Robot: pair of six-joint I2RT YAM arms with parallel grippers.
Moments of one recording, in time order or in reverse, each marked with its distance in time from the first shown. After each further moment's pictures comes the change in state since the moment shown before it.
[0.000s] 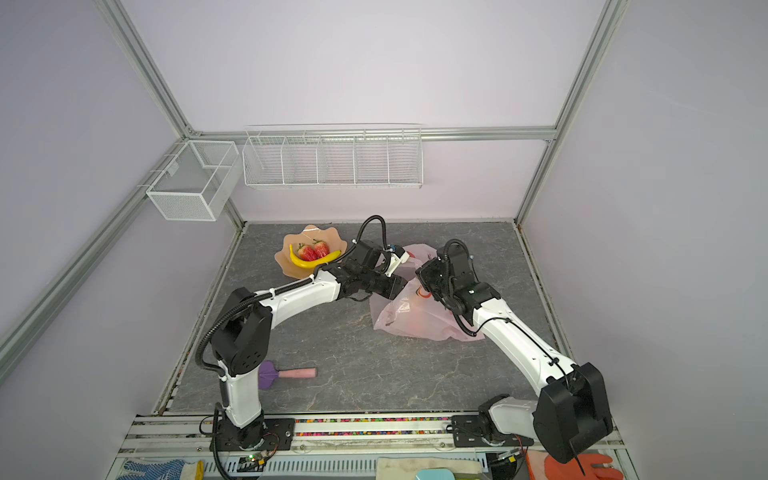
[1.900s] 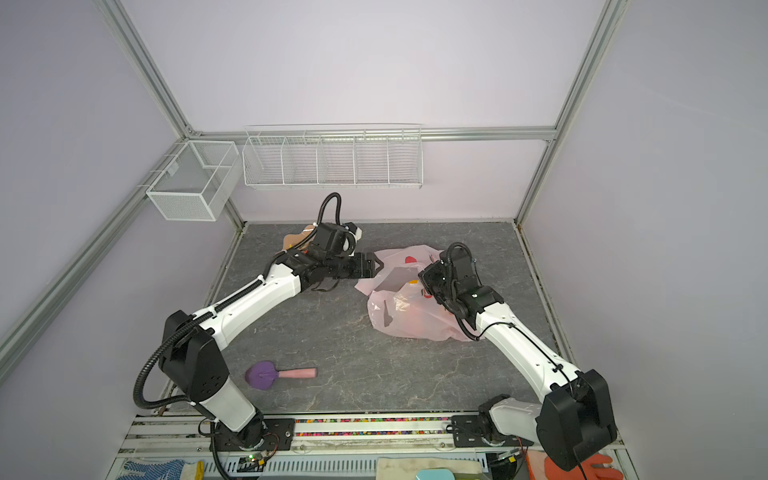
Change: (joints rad) left arm 0.151 -0.314 -0.019 -0.289 -0.416 -0.186; right arm -0.008 -0.033 -0.027 -0.016 0.005 -0.005
